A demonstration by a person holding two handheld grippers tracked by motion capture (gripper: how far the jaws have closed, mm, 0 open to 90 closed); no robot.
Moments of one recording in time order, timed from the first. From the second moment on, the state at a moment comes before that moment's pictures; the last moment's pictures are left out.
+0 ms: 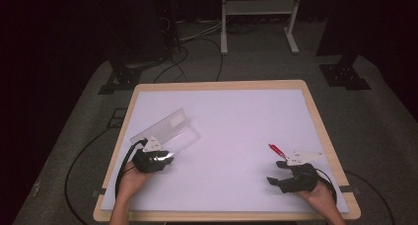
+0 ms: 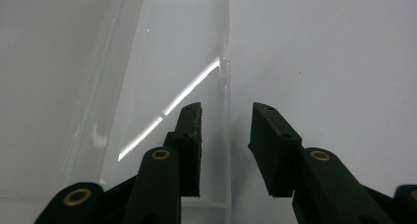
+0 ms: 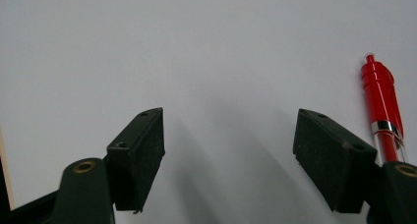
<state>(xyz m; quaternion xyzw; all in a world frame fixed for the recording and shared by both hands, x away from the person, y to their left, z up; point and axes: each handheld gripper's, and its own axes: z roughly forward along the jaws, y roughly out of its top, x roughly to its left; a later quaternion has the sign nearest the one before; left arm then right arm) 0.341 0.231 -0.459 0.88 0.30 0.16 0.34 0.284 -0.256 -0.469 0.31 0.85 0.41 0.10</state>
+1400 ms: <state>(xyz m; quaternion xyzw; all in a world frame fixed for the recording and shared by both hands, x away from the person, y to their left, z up) 0.337 0.226 -0.455 0.89 0.27 0.19 0.33 0.285 -0.257 -0.470 0.31 0.85 0.41 0.10</state>
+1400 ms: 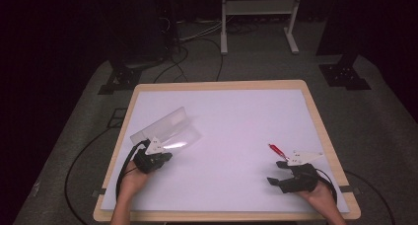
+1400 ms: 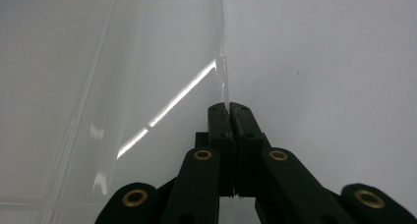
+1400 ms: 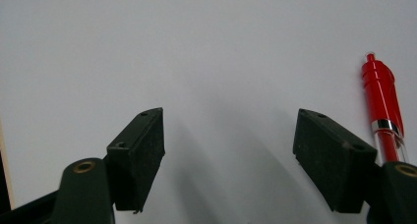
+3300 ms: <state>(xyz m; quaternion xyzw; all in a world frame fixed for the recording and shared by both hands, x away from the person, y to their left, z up) 0.311 0.186 -0.421 0.89 0.16 0.17 0.39 0.287 -0.265 -0.465 0.33 0.85 0.41 0.12</state>
